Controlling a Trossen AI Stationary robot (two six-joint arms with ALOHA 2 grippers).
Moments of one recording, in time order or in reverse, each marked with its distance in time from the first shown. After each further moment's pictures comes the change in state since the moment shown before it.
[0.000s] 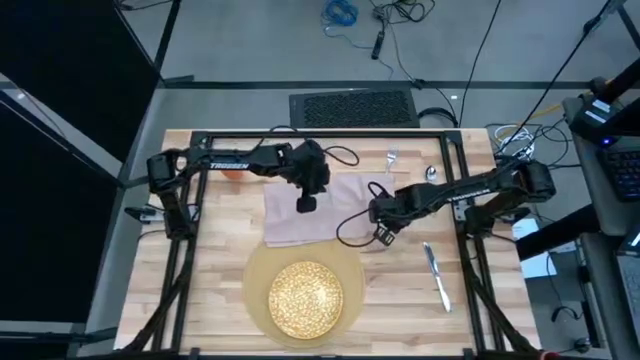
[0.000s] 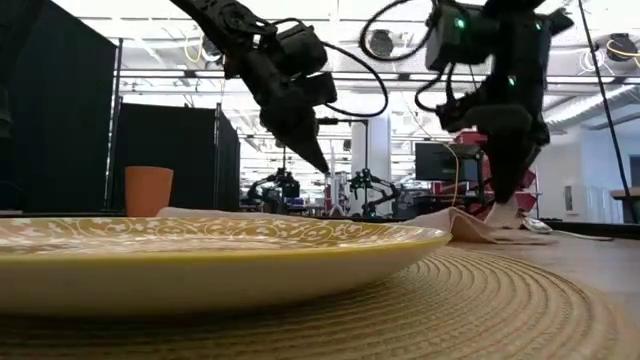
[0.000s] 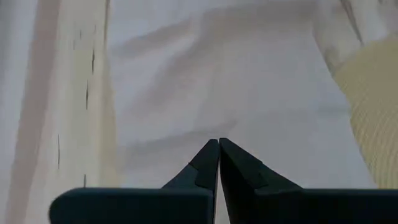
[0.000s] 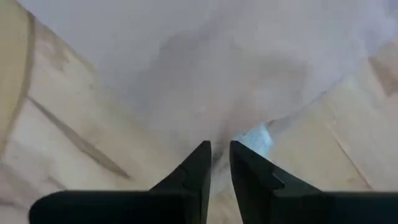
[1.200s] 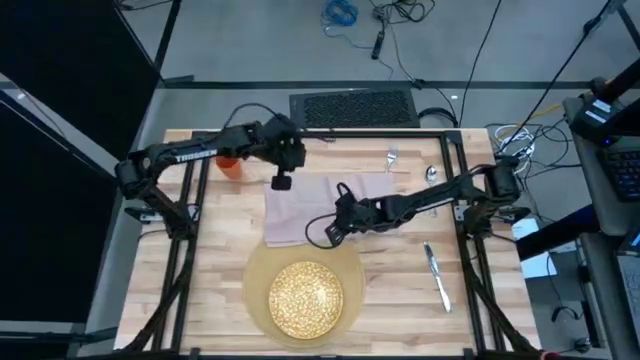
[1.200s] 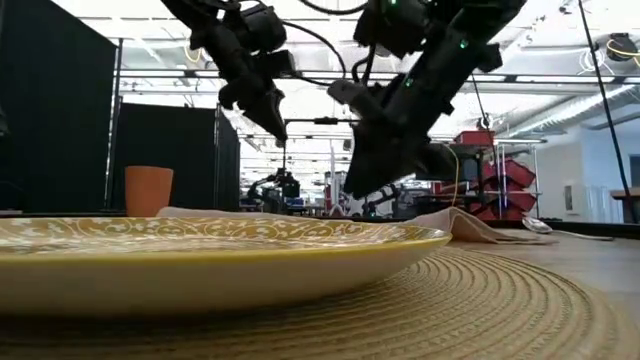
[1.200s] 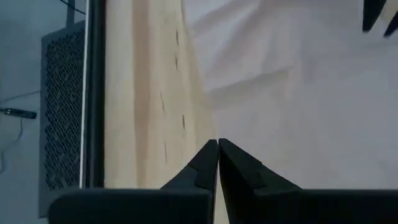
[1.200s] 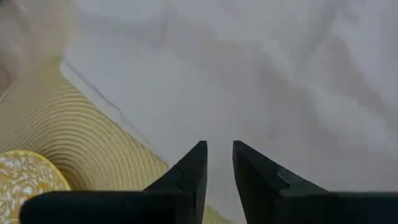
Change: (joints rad) left arm 0.168 -0.243 -0.051 -0.137 -0.041 0.263; right arm 0.043 0.296 0.091 0.704 0.076 0.260
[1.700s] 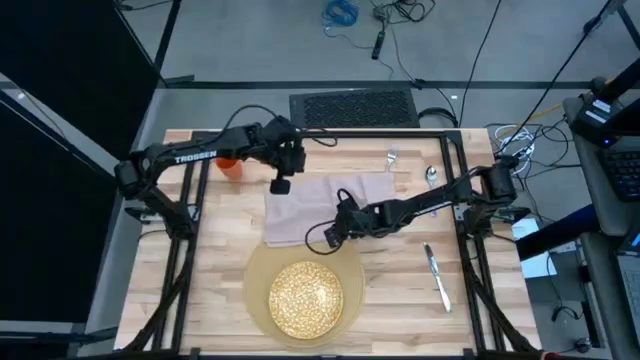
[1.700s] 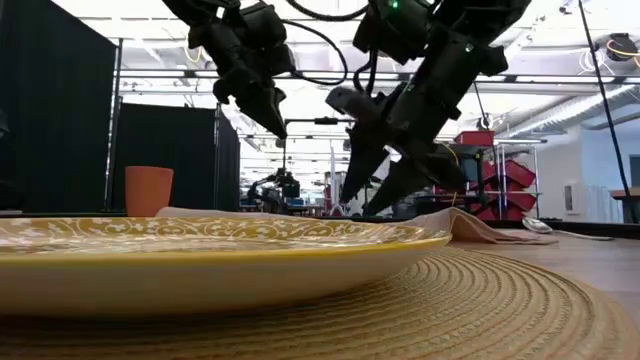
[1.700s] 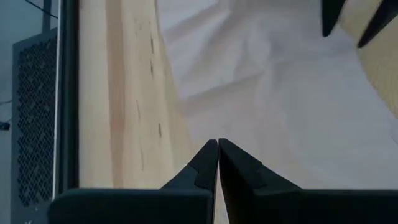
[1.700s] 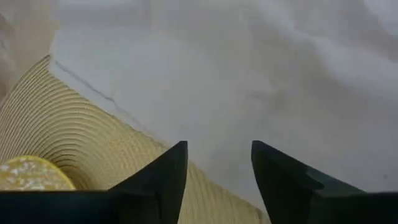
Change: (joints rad) left arm -0.025 -0.001 -0.001 -0.024 0.047 0.000; right arm 0.025 0.026 -0.001 -0.003 0.012 0.124
